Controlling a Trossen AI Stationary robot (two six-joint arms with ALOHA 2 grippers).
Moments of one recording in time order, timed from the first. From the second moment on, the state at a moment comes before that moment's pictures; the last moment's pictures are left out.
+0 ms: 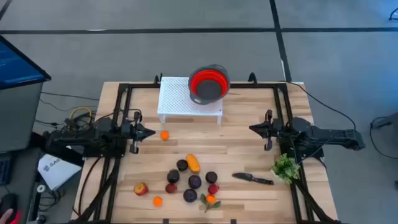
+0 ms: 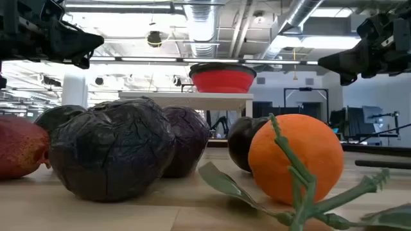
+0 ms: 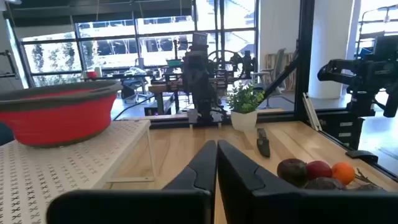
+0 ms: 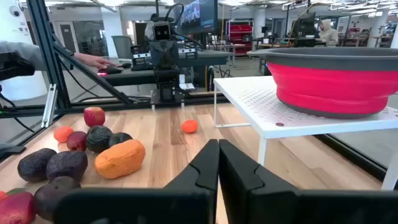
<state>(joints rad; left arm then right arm) 0.07 0.00 0.01 0.10 0.05 0.06 -0.05 0.03 0.01 0.03 0.10 0.03</state>
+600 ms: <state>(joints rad) 0.07 0.00 0.01 0.11 0.05 0.06 -0.05 0.03 0.01 0.03 0.10 0.03</state>
